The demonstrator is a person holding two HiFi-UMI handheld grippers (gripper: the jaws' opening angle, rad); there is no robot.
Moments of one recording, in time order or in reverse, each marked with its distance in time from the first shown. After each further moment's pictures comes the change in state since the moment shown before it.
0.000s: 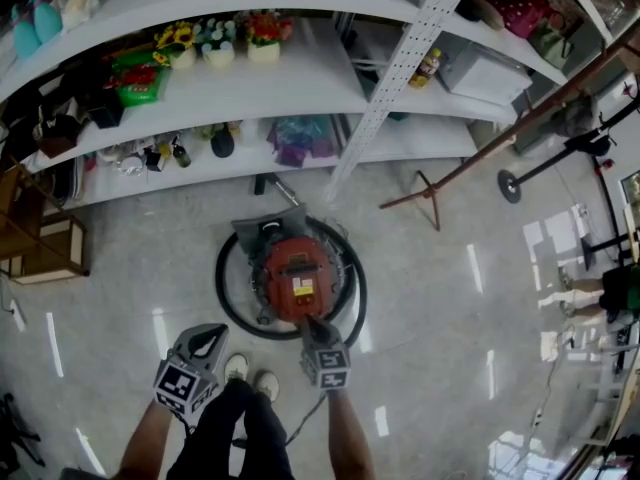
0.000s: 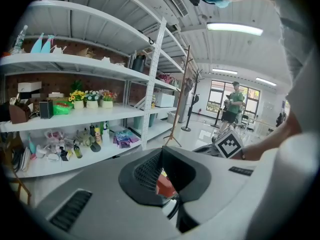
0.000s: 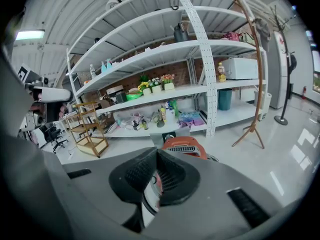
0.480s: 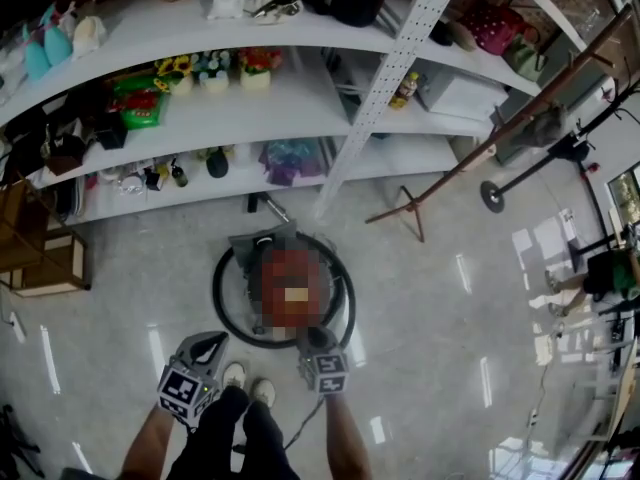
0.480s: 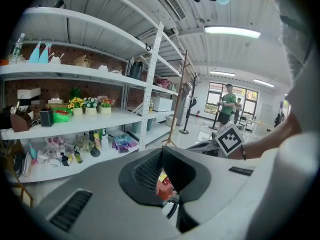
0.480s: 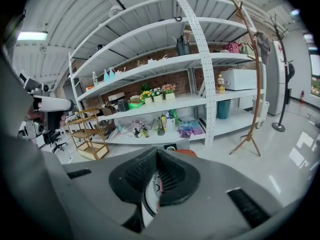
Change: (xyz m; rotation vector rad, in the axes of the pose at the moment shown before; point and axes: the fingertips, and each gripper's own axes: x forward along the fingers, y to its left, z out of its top) left arm -0.036 -0.018 0.052 -0.005 -0.020 0.001; right arm -0.050 0.021 0.062 -0.012 -0.044 -0.016
